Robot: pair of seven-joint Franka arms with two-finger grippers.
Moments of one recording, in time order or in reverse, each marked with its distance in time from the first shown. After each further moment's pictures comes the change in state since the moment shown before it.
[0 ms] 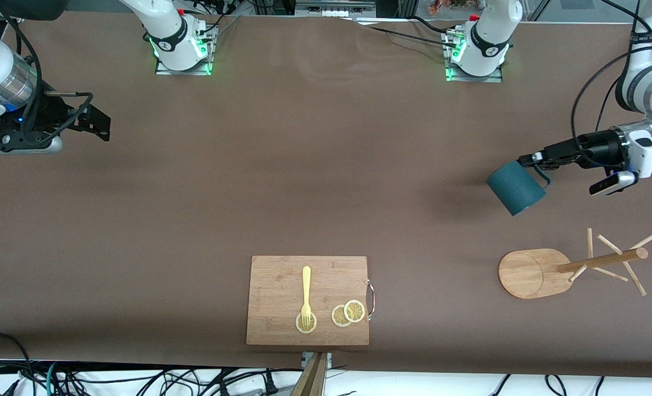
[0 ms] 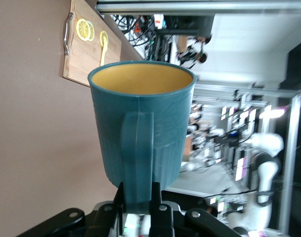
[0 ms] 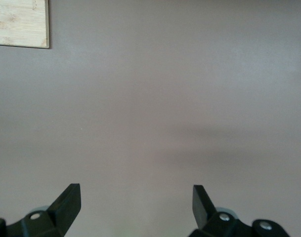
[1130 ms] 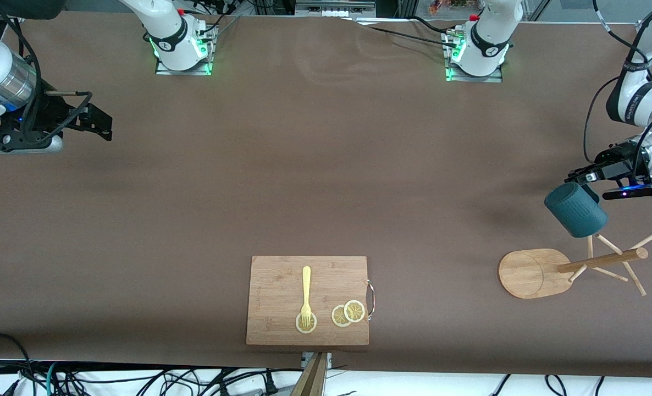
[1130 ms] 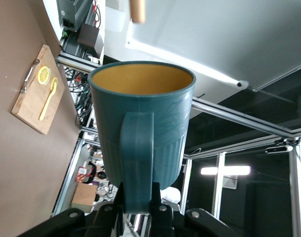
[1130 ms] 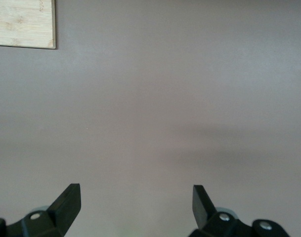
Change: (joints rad) left arm 0.219 0.261 -0.001 0.003 -0.309 -0.196 0.018; right arm 0.000 0.000 -0.003 0.000 0.025 0.000 0.000
